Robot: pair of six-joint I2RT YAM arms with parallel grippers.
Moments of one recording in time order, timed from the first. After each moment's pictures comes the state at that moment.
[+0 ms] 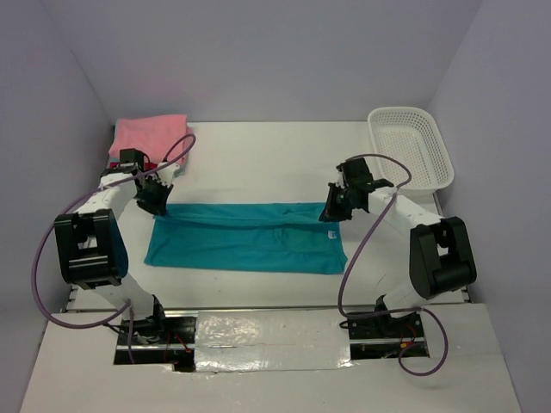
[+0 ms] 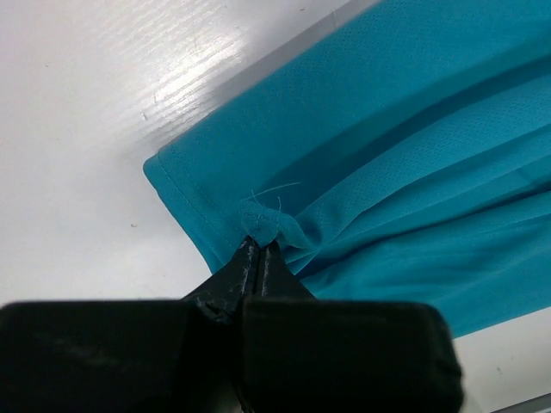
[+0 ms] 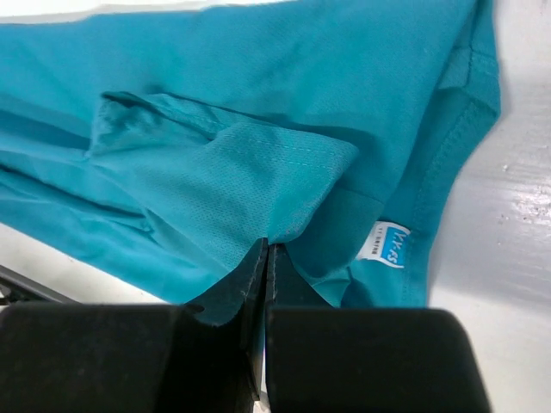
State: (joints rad) left arm 0.18 1.65 1.14 -0.70 0.28 0.63; right arm 0.26 1.54 0.95 -0.47 -0.29 0.47
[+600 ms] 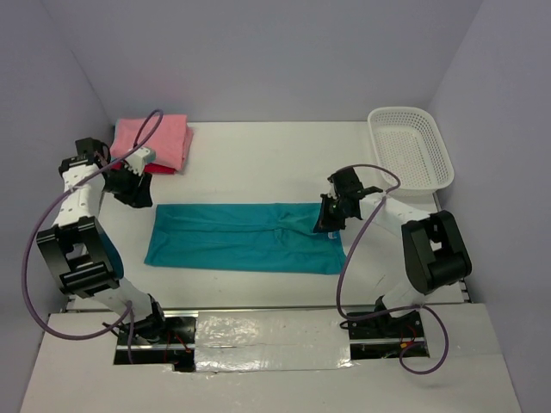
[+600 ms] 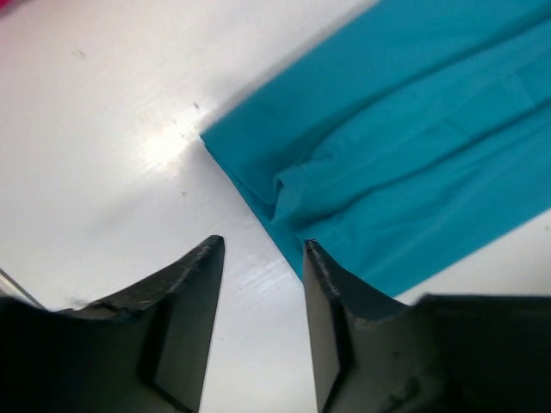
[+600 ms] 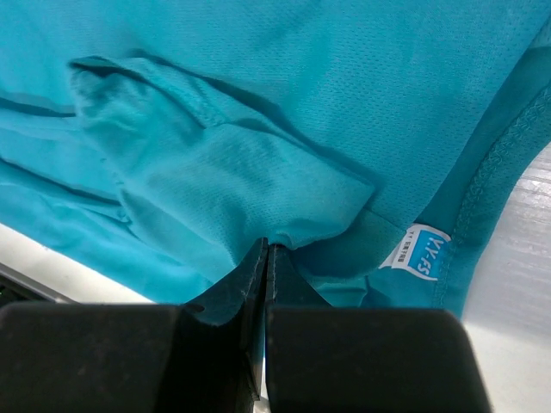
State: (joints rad) left arm 0.39 1.61 1.33 -0.99 0.54 0.85; right arm 0.32 1.57 0.89 -0.41 -0.29 0.49
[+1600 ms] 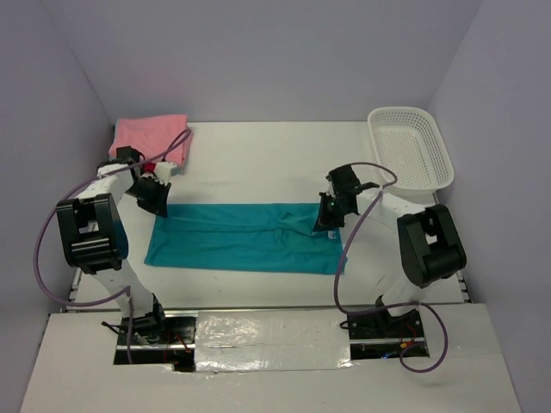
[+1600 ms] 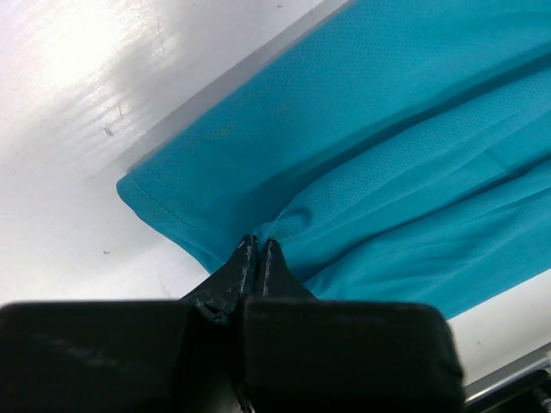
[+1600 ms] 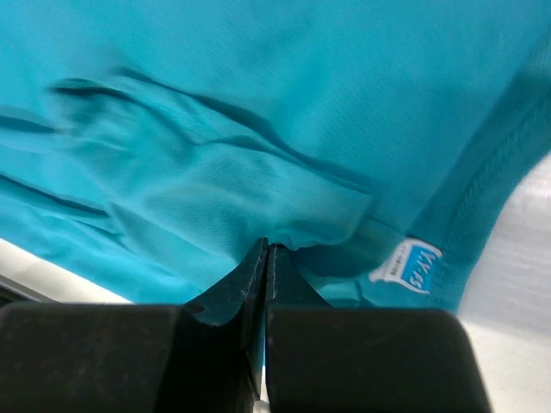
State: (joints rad) left arm 0.23 1.78 1.26 -0.83 0.39 0.69; right arm 0.32 1.62 0.91 -0.43 -0.28 0.48
